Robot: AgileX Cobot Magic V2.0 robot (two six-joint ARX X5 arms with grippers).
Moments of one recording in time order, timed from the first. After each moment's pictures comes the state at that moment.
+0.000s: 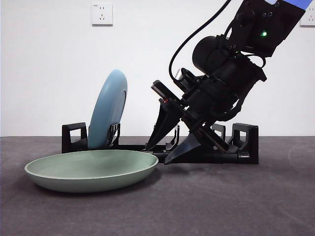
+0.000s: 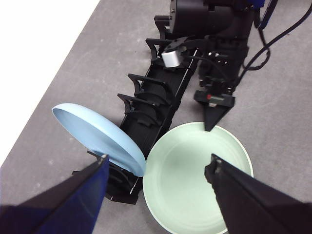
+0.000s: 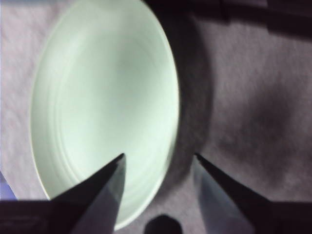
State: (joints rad) left arm -0.68 1.03 1.28 -0.86 -0.05 0.57; right arm 0.52 1.86 1.10 -0.19 -0.55 0.33
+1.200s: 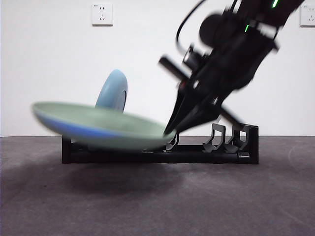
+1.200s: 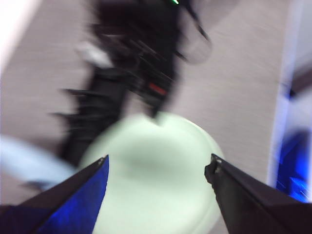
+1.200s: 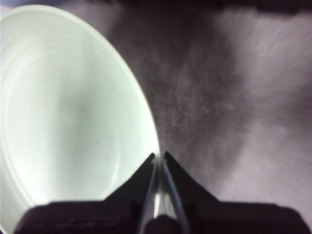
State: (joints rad) left arm -0.84 1.13 1.28 -0.92 0.03 0.57; right arm 0.51 1.70 1.10 -0.36 -0.49 0.41
